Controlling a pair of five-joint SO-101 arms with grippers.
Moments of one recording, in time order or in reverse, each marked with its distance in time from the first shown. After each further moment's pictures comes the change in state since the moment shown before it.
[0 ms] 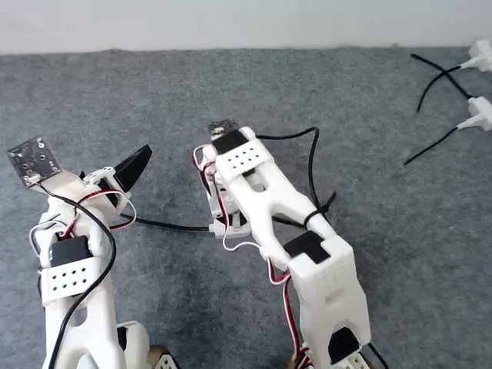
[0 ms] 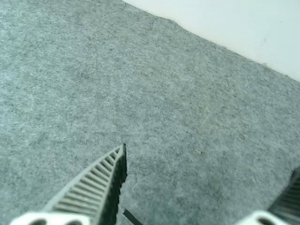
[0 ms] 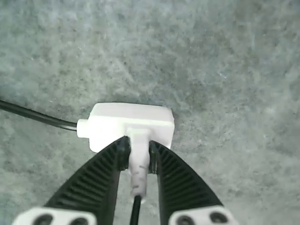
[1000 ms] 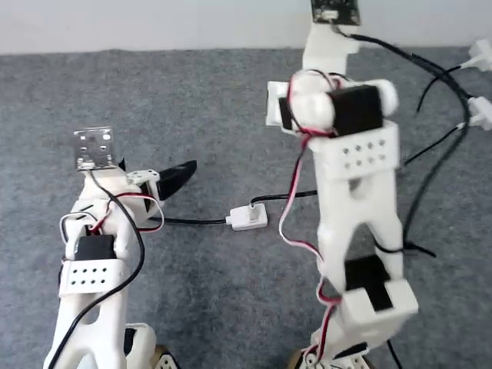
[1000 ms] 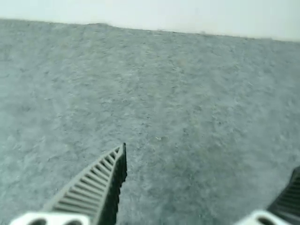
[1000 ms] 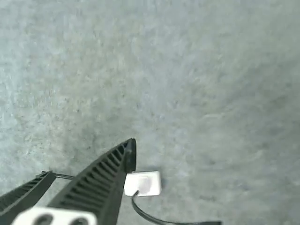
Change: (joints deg) left arm 12.1 0.0 0.8 -3.1 -12.9; right arm 15.4 -27.3 -27.5 7.0 4.0
